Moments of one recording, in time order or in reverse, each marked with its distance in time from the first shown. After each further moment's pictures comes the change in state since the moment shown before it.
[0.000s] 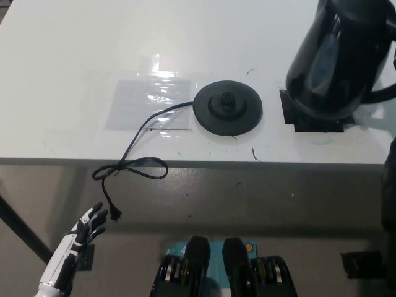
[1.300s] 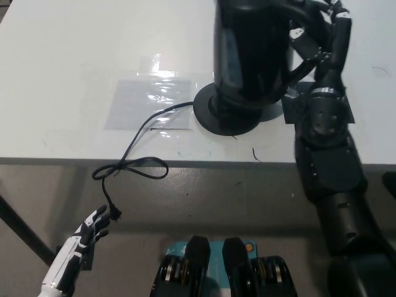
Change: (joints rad) left_arm -0.001 0.000 -0.003 0.011 0.006 -0.001 -0.024; right_arm -0.193 0.160 0.234 0.286 -0.259 -0.066 -0.213
